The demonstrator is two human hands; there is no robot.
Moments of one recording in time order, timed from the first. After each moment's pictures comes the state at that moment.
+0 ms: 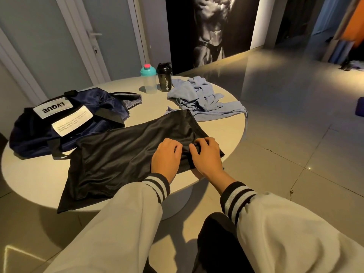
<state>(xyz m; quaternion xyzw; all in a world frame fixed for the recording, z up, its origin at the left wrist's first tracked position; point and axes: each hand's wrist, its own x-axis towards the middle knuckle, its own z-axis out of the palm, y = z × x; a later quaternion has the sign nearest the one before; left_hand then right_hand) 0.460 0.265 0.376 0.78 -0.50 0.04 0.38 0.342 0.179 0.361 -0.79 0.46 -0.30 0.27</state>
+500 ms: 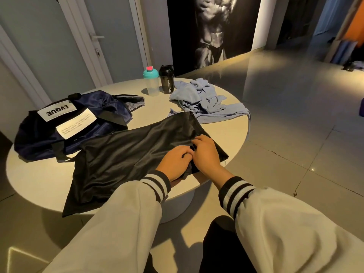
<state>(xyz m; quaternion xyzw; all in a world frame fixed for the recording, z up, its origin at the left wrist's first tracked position) 0.465 0.261 0.385 0.72 -0.57 -0.17 0.34 0.358 0.170 0.375 -0.85 0.40 -0.27 0.20</state>
